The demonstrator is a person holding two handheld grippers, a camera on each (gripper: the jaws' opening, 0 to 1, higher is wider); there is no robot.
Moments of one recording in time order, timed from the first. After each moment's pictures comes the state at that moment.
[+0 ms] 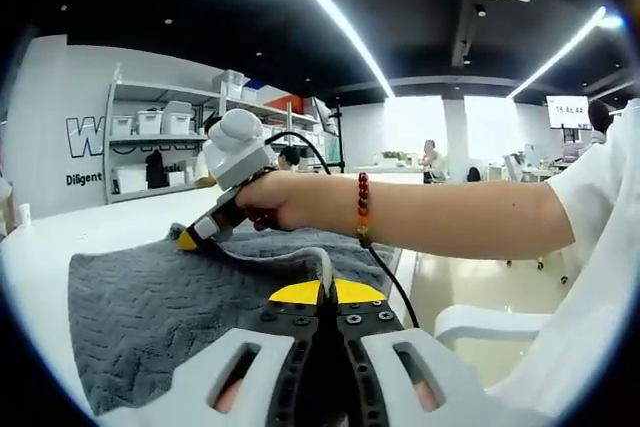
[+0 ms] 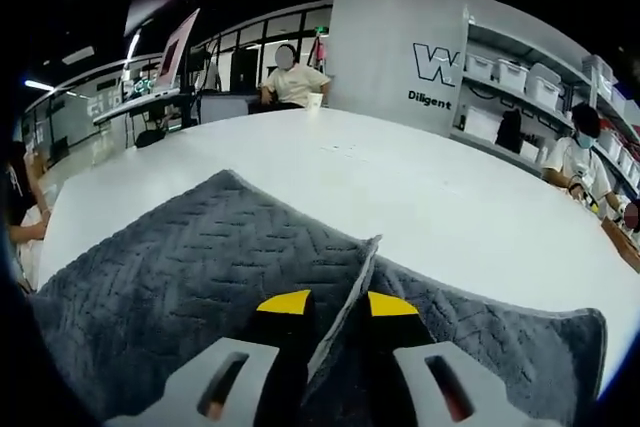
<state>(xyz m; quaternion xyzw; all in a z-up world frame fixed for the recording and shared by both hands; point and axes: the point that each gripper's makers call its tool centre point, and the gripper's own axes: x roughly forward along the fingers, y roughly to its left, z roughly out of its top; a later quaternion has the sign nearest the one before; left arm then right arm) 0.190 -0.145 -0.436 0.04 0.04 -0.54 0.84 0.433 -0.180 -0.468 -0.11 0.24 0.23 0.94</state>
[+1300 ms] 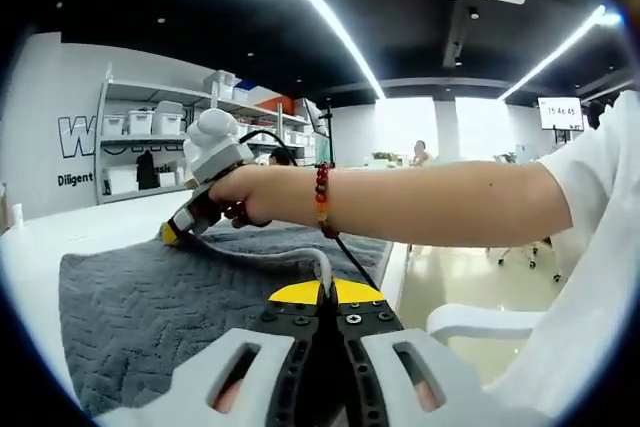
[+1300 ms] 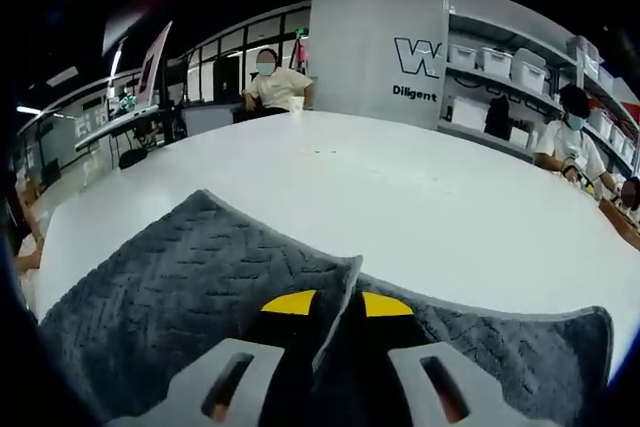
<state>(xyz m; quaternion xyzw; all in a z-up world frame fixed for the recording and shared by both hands) 0.188 -0.150 -0.439 0.04 0.04 -0.55 0.83 0.452 -0.181 -0.467 -0.08 0.24 0.21 0.94</state>
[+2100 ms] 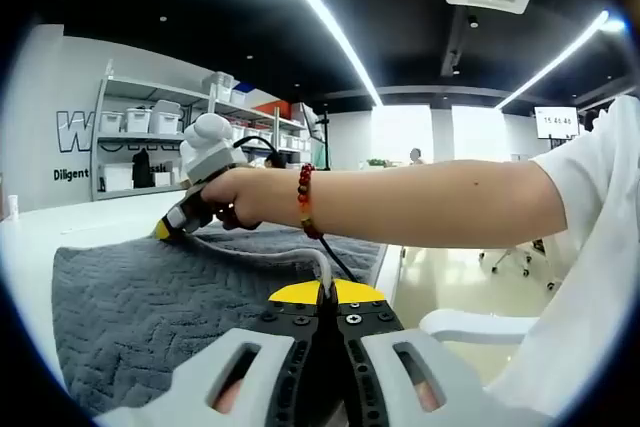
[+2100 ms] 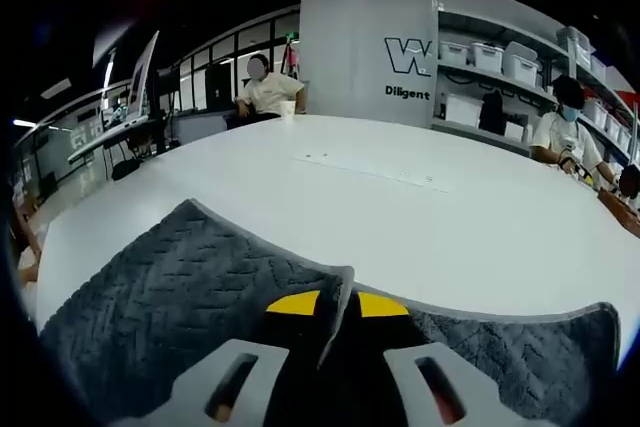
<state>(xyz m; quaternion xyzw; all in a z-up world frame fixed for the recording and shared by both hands) 0.184 -0.149 -0.437 0.02 0.03 -0.56 0.83 0.462 -0.186 -0.468 -0.06 0.24 0.19 0.95</state>
